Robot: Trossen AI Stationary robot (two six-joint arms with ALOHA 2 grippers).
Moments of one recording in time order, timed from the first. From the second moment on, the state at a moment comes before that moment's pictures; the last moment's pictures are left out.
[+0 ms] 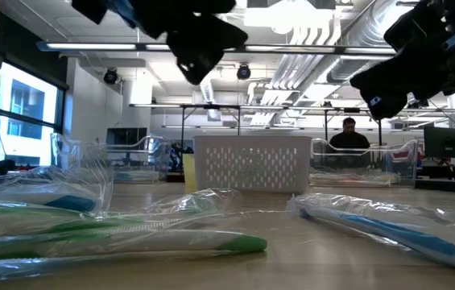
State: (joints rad) left arm -0.27 1.63 1.00 0.19 0.23 -0.25; right arm 0.25 1.05 0.09 0.83 0.12 0.26
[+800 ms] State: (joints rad) left arm -0.71 1.71 1.41 -0.41 -0.35 -0.17; right arm 0.25 1.05 0.09 0.78 0.16 0.27
